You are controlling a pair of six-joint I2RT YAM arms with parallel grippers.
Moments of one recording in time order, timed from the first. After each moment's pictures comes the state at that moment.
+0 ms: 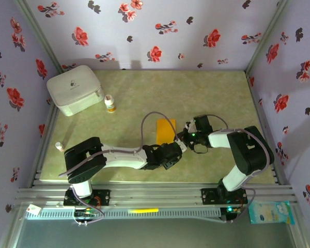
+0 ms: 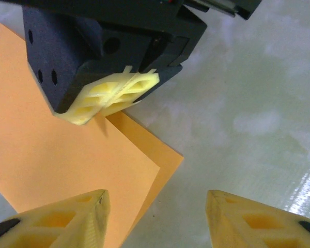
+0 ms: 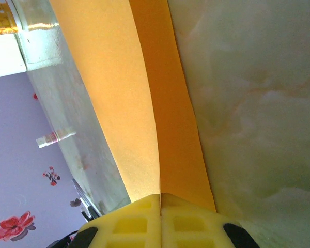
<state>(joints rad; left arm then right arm) -1.28 1.79 1.01 -0.18 -0.36 -0.10 0.36 1.63 0.57 0.12 -0.76 0.93</state>
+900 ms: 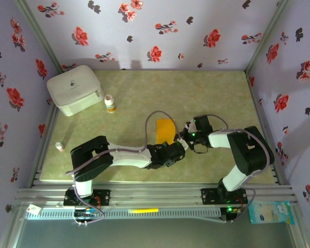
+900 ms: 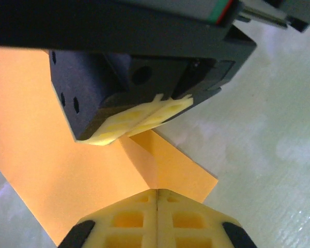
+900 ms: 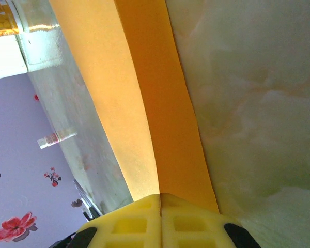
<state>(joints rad) -1.27 1.85 1.06 -0.16 -0.45 -0.07 0.36 1.63 0.57 0.12 -0.76 0.94</state>
